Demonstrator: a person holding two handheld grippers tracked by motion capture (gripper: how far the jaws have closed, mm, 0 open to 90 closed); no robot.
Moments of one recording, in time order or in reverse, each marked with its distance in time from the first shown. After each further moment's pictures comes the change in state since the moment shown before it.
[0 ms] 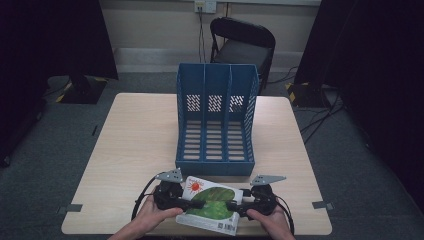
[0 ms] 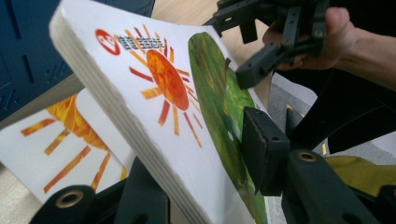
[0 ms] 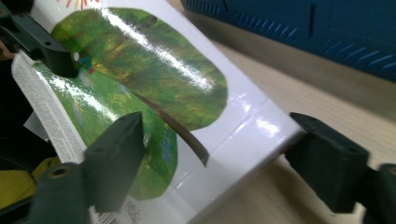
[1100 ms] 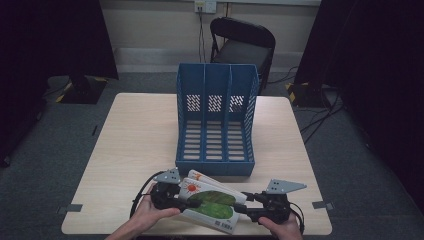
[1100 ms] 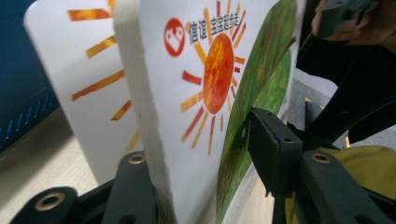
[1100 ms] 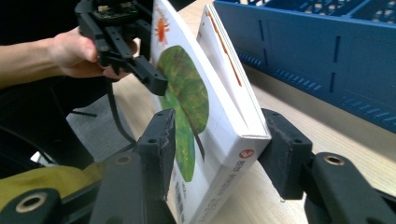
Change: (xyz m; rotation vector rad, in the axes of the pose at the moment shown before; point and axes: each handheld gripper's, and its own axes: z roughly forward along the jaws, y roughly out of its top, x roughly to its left) left arm 0.004 -0.002 -0.006 0.017 0.062 0.074; right arm 0.025 0.001 -0.046 -0.156 0.112 -0.103
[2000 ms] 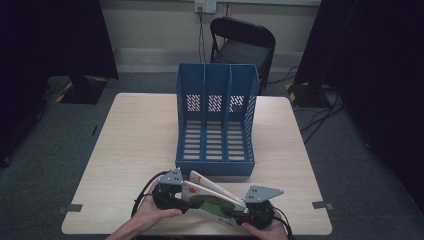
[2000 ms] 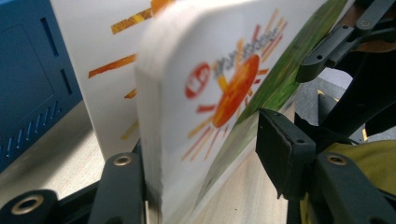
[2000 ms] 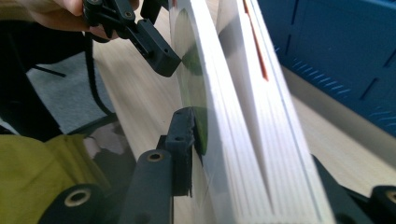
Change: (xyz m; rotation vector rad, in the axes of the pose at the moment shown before) left arm -0.002 0.003 0.005 0.017 0.031 0.048; right arm 0.024 -0.001 0.036 0.111 -0.092 -0.176
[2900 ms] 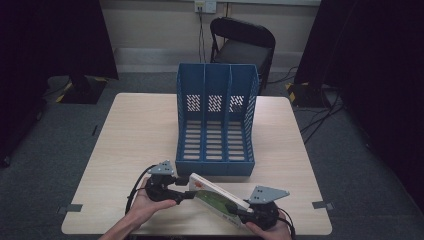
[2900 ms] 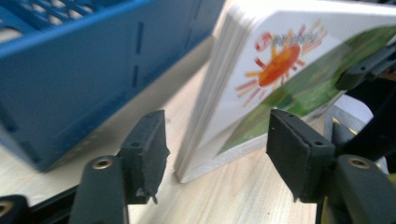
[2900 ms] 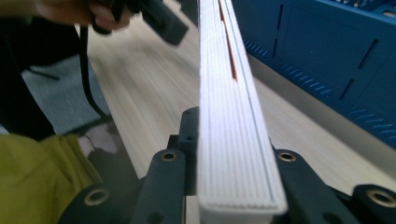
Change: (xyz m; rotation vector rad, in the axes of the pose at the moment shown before) left arm 0.020 -0.004 -0.010 -0.051 0.071 -0.101; right arm -0.004 -0.005 -0.009 -0.033 -0.011 0.008
